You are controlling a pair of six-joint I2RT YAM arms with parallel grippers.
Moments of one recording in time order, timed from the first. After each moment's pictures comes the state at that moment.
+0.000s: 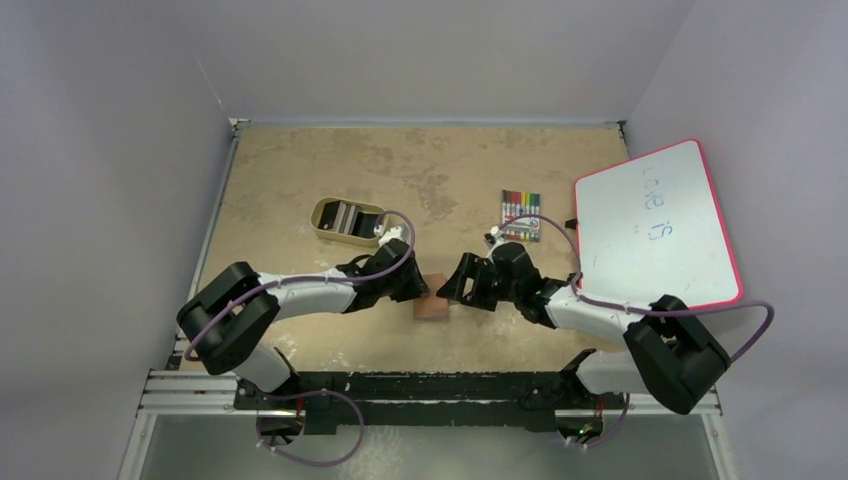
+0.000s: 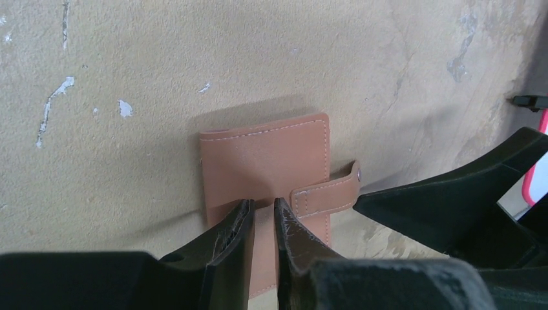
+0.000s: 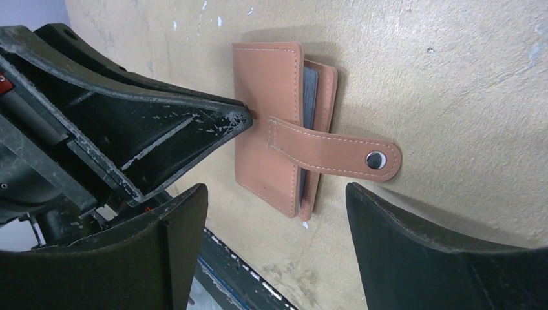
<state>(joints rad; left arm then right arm) -0.85 1.54 0.69 0.03 -0.08 -0.97 0.67 1.28 0.44 0.14 -0.24 0.93</state>
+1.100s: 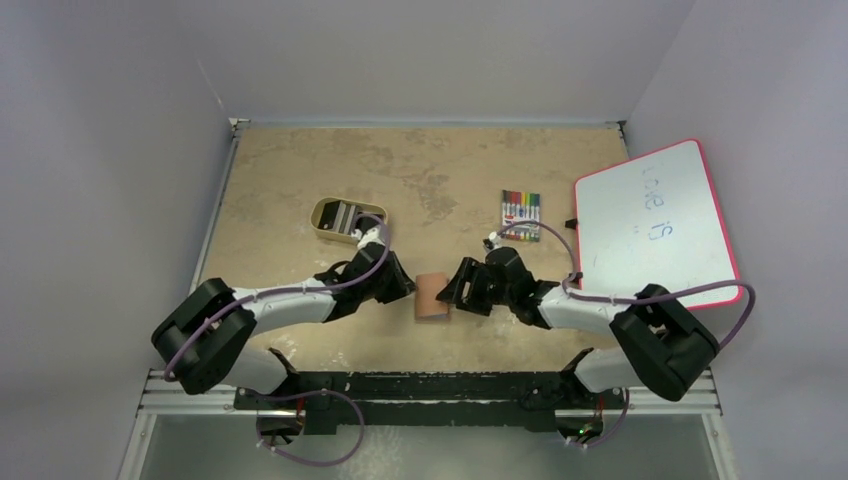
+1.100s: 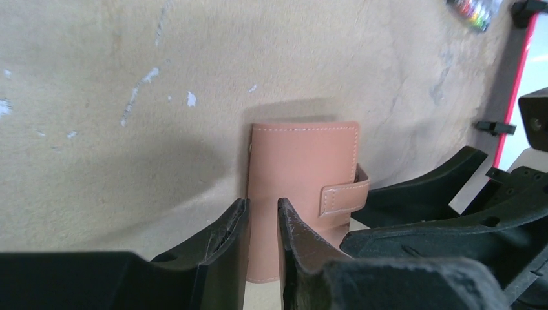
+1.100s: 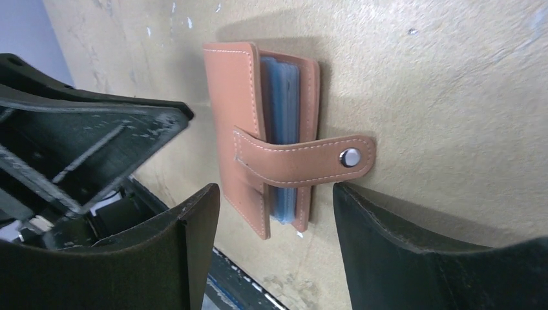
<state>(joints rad) -0.78 1.38 0.55 0.10 -0.08 -1.04 0.69 1.35 0.42 0.21 -0.20 1.02</state>
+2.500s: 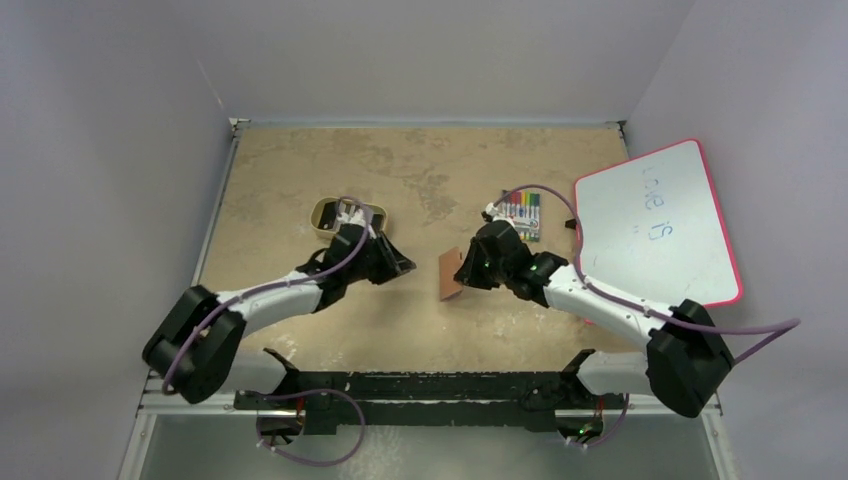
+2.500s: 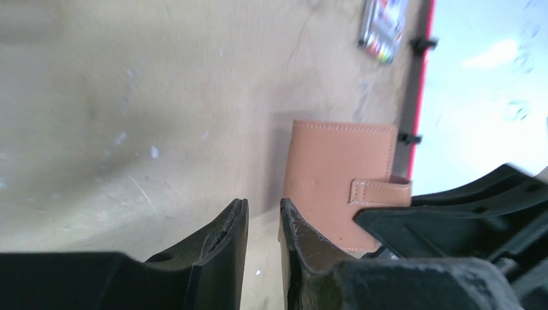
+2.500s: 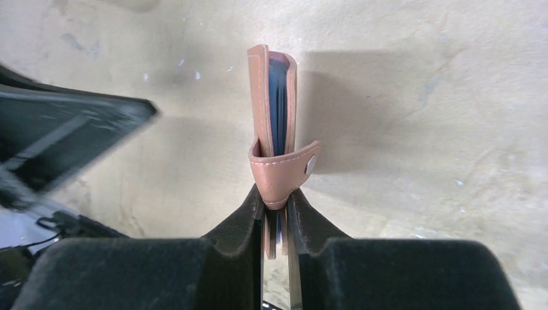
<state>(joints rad) -0.66 1.40 0.54 0.25 0.14 -1.04 0.73 1.26 0.71 -0.25 0.03 0.84</state>
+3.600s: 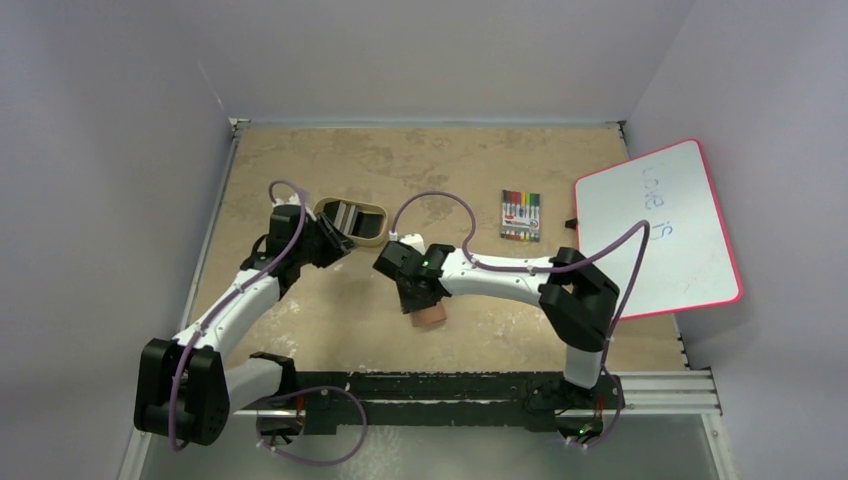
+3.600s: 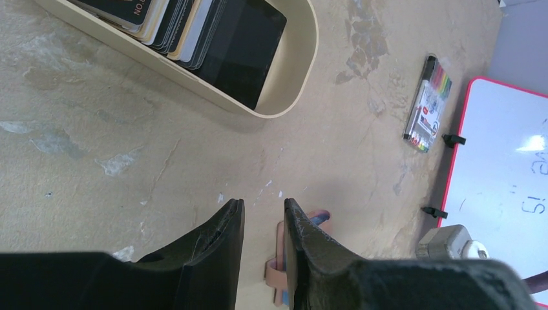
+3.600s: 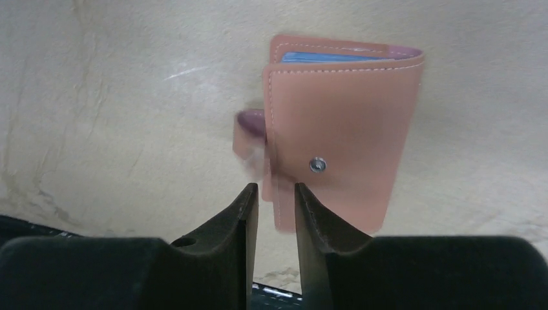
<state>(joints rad) -0.19 1.13 0.61 -0.15 0.22 -0.81 1.09 1.85 1.32 -0.74 0.26 0.79</state>
